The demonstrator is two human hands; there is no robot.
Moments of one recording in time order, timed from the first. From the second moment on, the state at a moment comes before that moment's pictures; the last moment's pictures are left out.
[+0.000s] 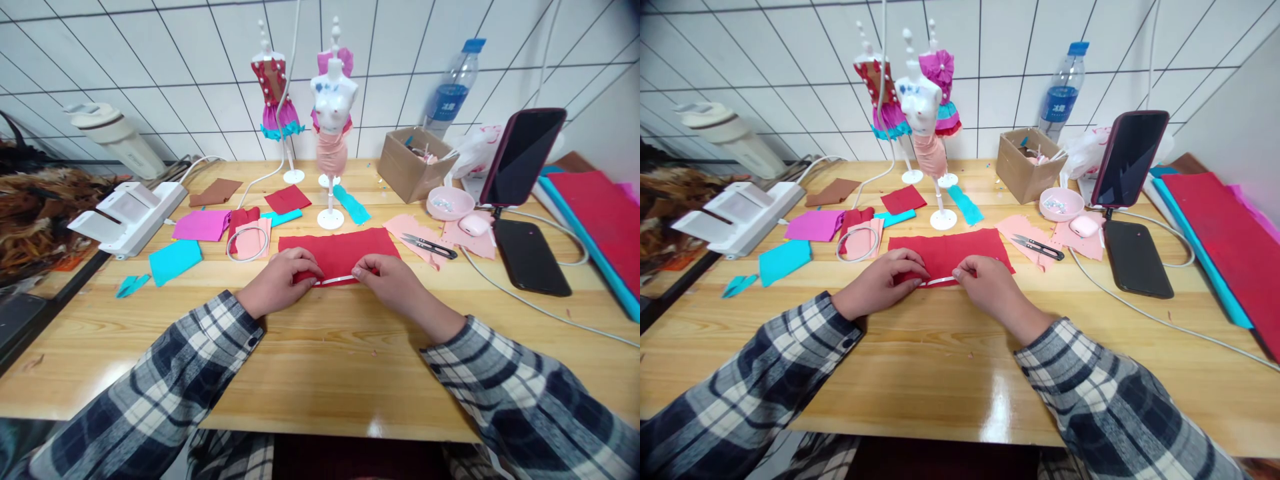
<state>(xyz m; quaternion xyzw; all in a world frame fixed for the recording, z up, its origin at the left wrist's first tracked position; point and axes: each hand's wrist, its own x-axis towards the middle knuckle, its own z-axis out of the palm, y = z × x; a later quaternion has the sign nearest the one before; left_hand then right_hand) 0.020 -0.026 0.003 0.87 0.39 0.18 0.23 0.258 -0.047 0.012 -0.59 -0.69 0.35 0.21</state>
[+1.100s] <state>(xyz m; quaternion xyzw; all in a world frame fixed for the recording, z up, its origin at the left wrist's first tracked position) 0.035 -0.032 0.006 0.85 0.46 0.16 0.18 0.258 -0.046 0.009 -0.63 -0.71 0.26 0.16</state>
